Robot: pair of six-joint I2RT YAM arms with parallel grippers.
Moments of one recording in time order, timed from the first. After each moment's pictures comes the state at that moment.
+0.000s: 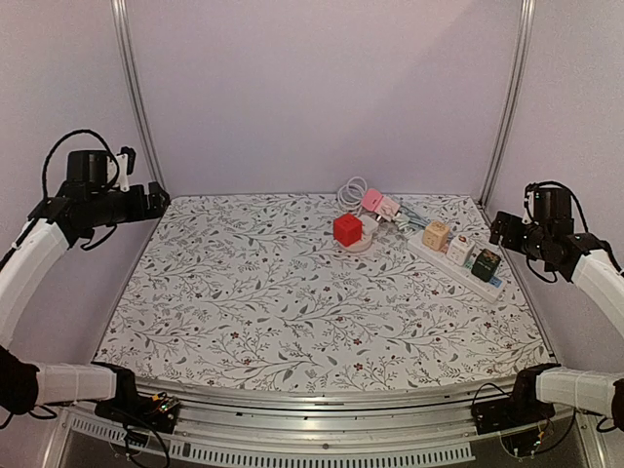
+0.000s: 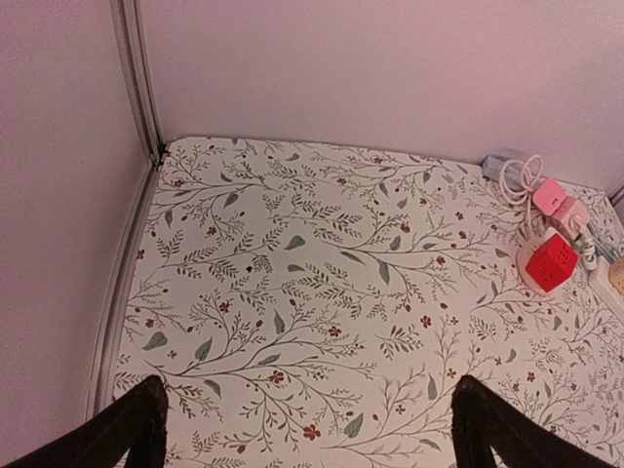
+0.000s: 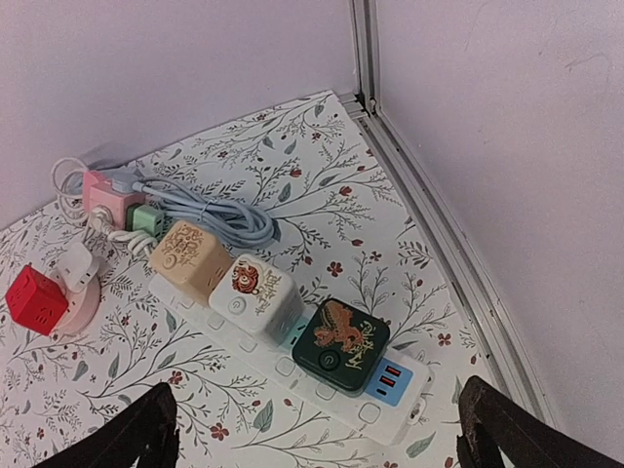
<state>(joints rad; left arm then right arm) -0.08 1.07 1.11 -0.56 0.02 -0.15 0.07 0.98 0.83 -0.42 0.22 0.27</state>
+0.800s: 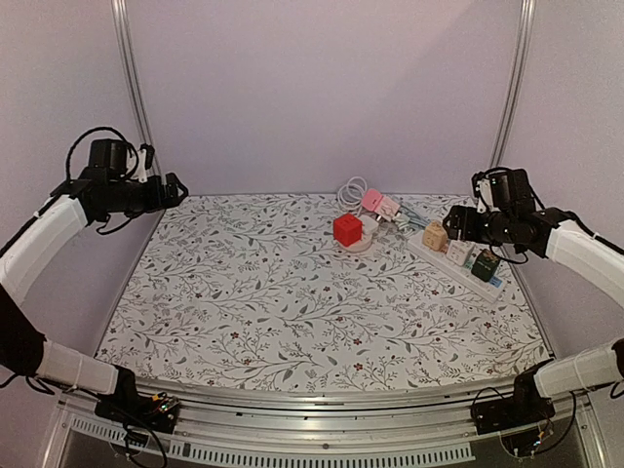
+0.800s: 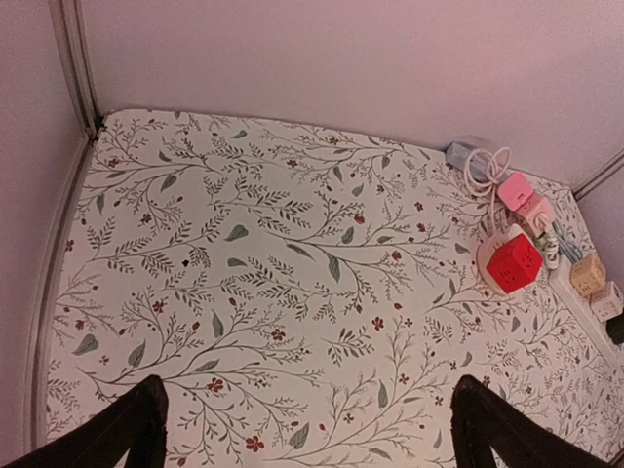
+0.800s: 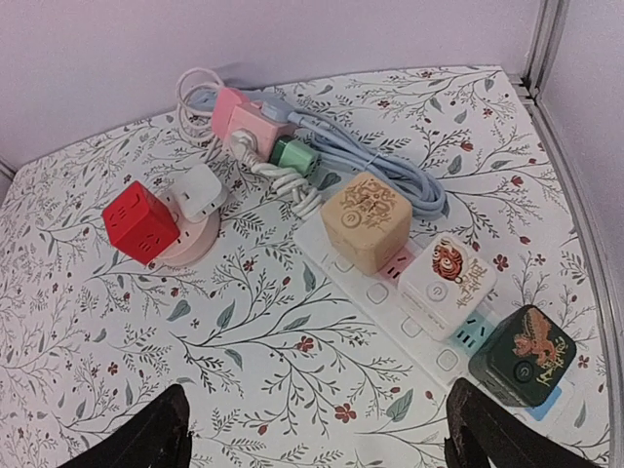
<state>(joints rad) -0.09 1.25 1.22 -0.54 0.14 -0.24 0.29 1.19 0.97 -0.41 0.10 0.29</state>
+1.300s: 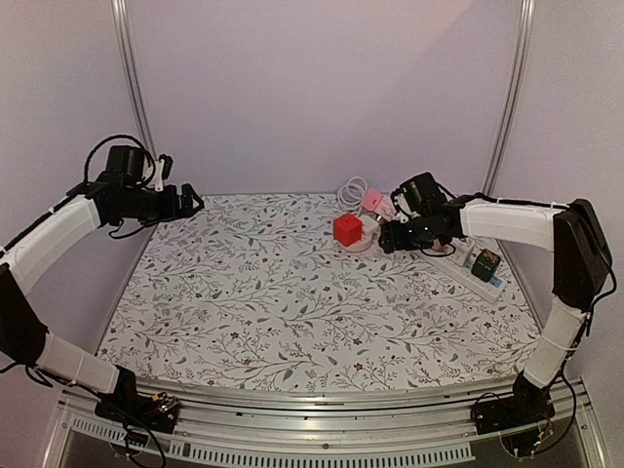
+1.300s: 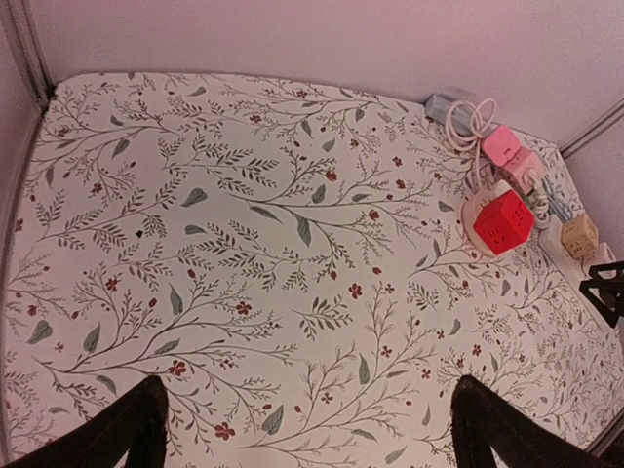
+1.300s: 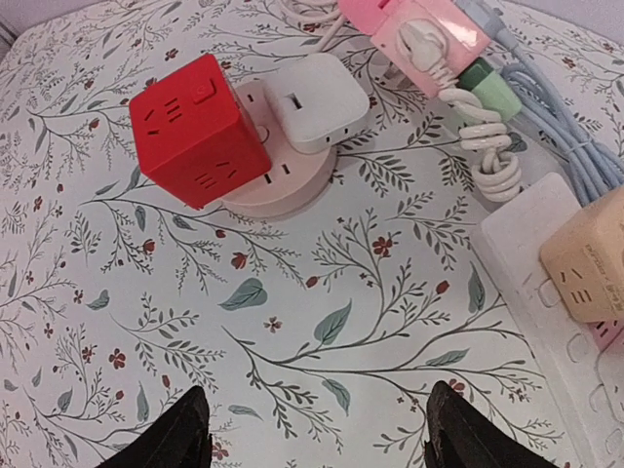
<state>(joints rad) -0.15 1.33 1.18 -0.53 0.19 -0.25 0.54 1.76 1.28 -0.38 0.11 0.27</state>
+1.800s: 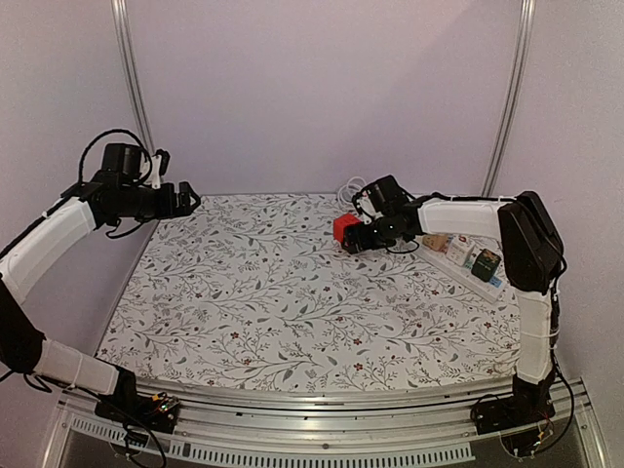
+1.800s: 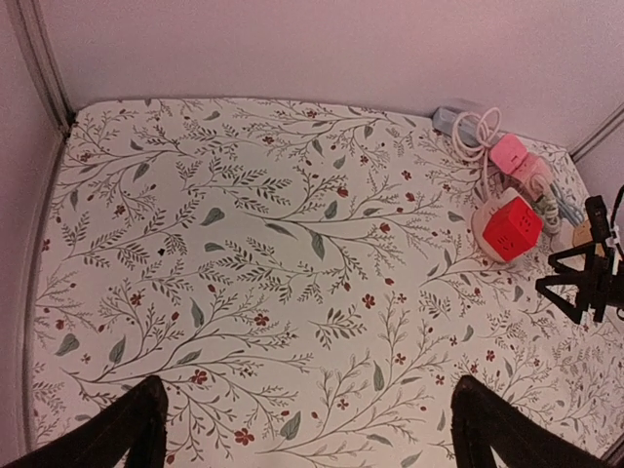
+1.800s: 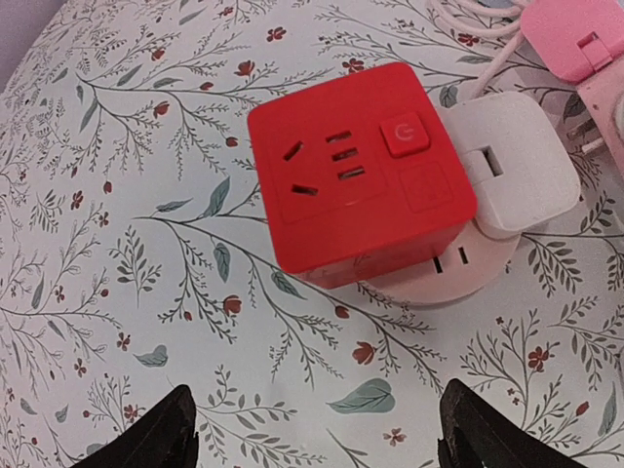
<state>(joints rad) -0.17 1.29 1.18 -0.54 0.13 -0.21 0.61 2.09 1.56 -0.33 -0.04 0.22</state>
